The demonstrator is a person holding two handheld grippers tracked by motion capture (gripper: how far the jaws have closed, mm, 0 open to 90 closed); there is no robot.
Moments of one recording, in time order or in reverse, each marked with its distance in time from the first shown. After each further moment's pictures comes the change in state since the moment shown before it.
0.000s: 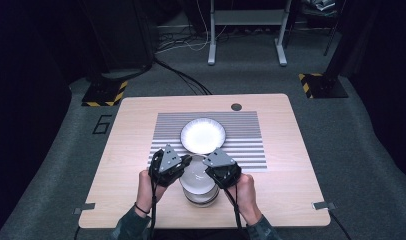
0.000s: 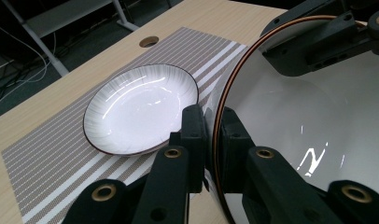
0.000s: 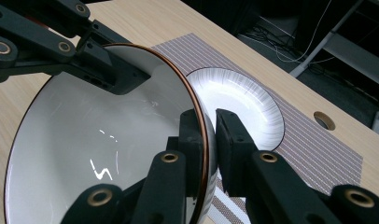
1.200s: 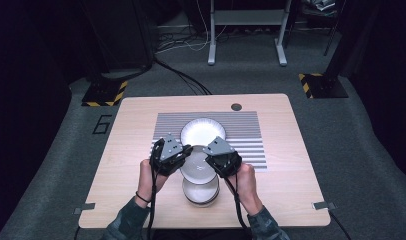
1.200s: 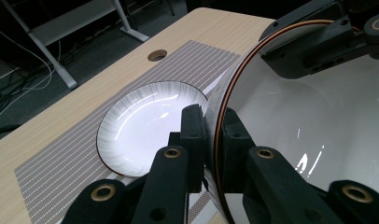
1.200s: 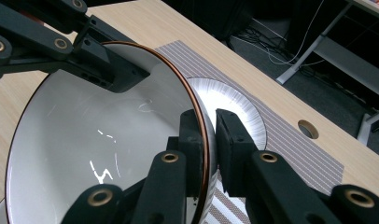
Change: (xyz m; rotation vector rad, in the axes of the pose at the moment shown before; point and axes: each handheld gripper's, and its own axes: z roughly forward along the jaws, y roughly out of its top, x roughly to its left) left arm 0.017 0.022 0.008 -0.018 0.007 0.007; right arm -0.018 0.019 0.006 0.003 -0.026 -0.010
